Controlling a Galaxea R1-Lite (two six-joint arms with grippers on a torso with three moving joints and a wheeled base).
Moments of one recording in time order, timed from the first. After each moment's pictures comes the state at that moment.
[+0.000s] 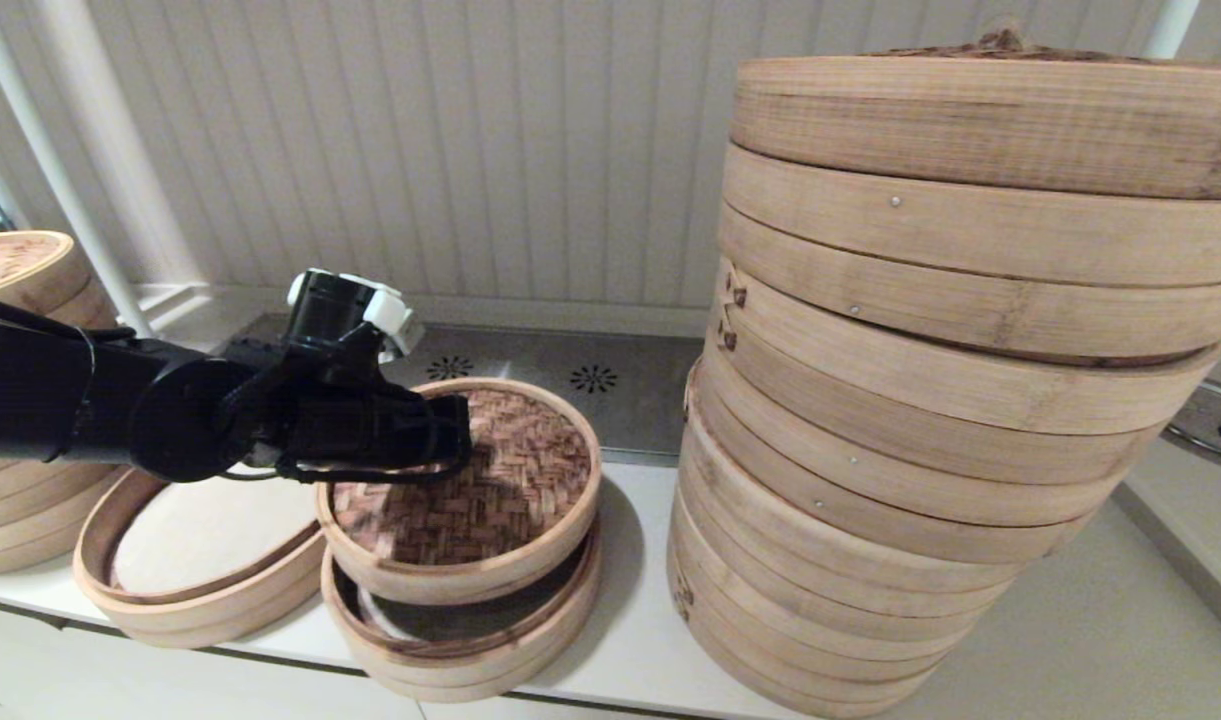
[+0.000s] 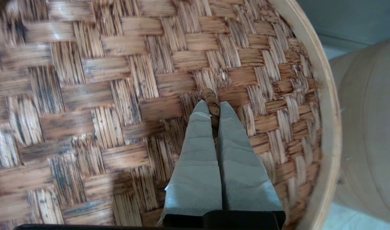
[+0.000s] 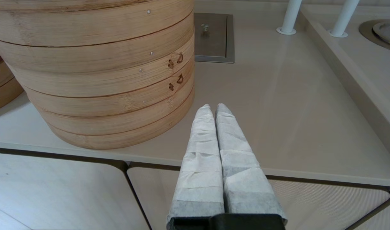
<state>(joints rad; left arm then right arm) -0.44 1.82 -1.12 -0.03 -0.04 -0.40 0.01 0.01 0.00 0.00 0.00 0.02</state>
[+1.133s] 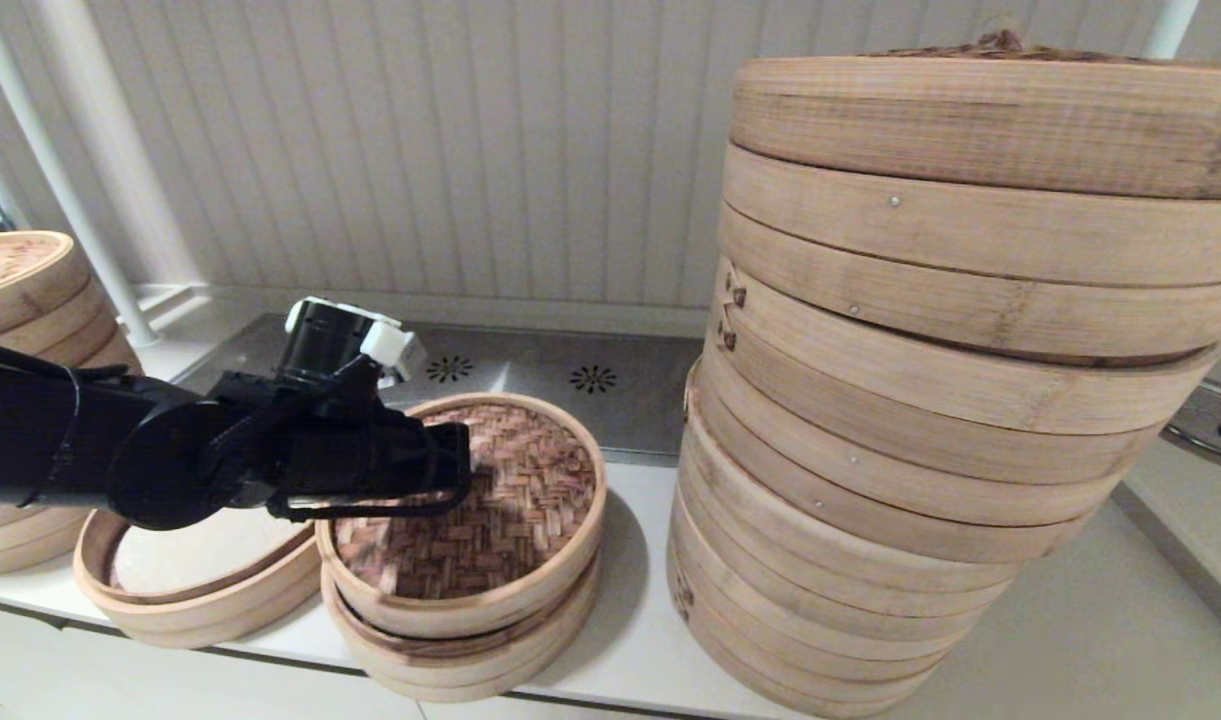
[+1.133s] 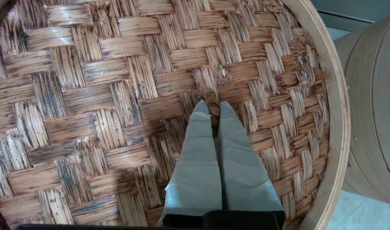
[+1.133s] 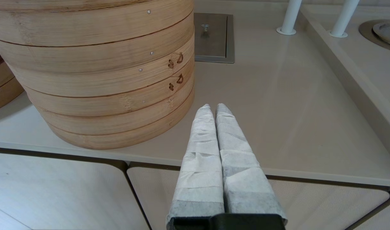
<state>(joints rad) -0.46 1.78 -1.01 -0.10 -0.04 -0.39 0.01 0.01 0.00 0.00 0.00 0.02</state>
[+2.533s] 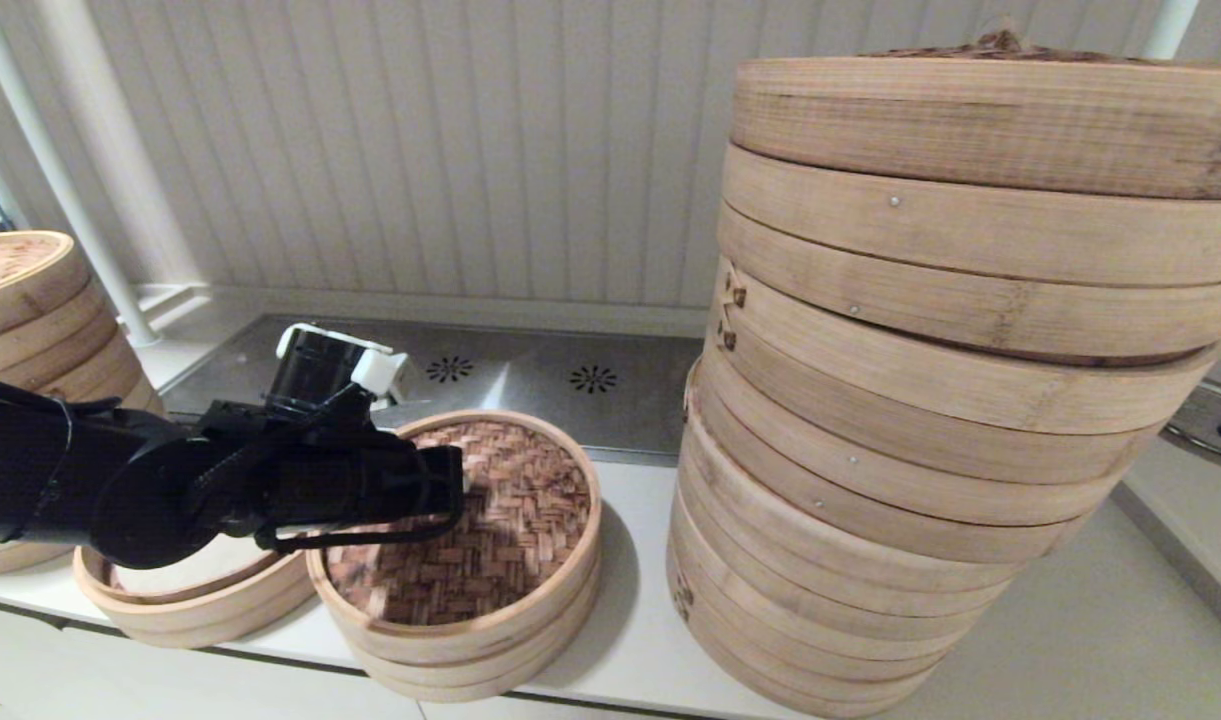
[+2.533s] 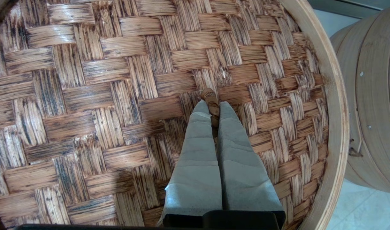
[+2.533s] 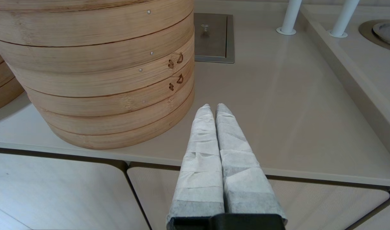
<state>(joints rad) -0.46 1.76 -0.91 -0.17 -0.04 -0.40 0.01 0.01 0.00 0.00 0.00 0.02</state>
